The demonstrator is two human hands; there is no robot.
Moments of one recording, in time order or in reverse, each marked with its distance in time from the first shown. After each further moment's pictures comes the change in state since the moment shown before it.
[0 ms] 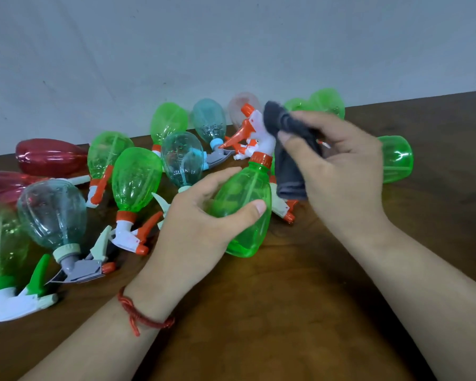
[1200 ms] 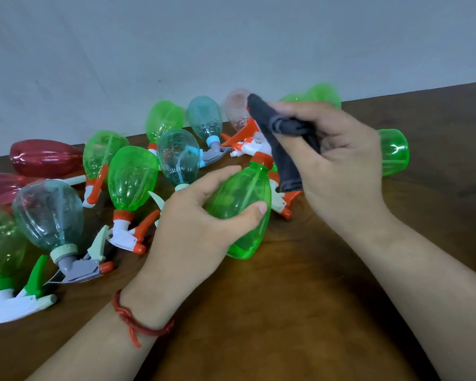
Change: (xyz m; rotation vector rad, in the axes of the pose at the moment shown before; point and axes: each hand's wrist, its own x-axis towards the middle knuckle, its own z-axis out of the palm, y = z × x) left_hand -0.005 0.002 0.001 0.138 0.046 0.046; right_hand -0.002 -0.016 -0.002 0.060 -0.087 -0.018
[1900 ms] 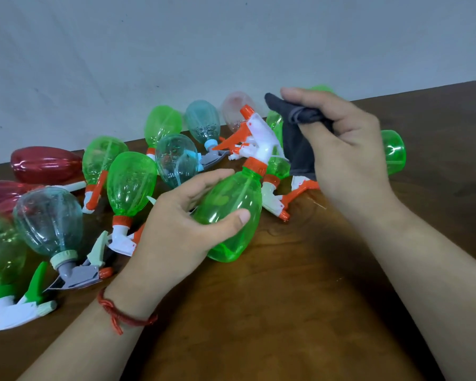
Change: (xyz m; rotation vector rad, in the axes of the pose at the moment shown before) left_hand 0.008 -0.005 -0.014 -0.122 -0.095 0.088; right_hand 0.018 0.000 -0.014 -0.080 0.033 0.156
